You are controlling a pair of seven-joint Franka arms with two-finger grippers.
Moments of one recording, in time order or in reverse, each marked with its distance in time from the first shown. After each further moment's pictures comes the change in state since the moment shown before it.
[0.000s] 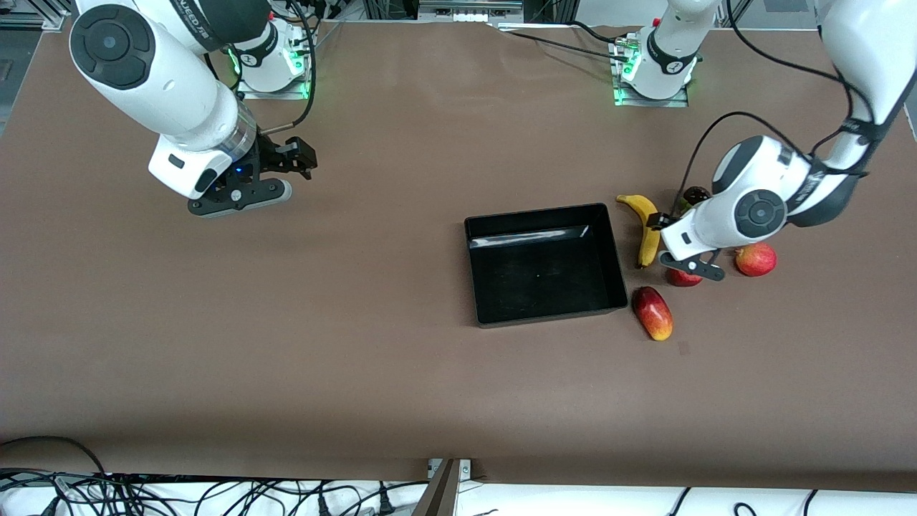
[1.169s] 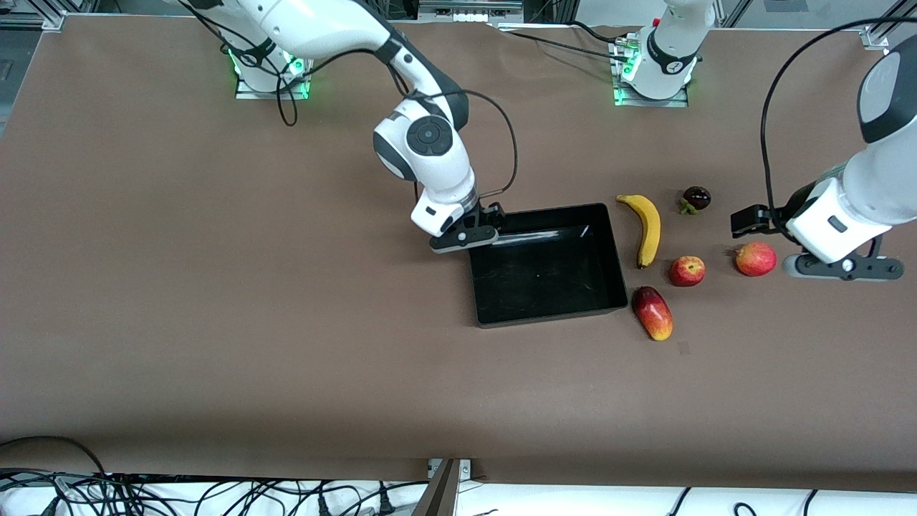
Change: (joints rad) left arm -0.372 -0.217 0.402 0.566 -0.313 -0.339 0.008; right arm 0.408 0.540 -0.005 0.006 -0.189 0.839 0.474
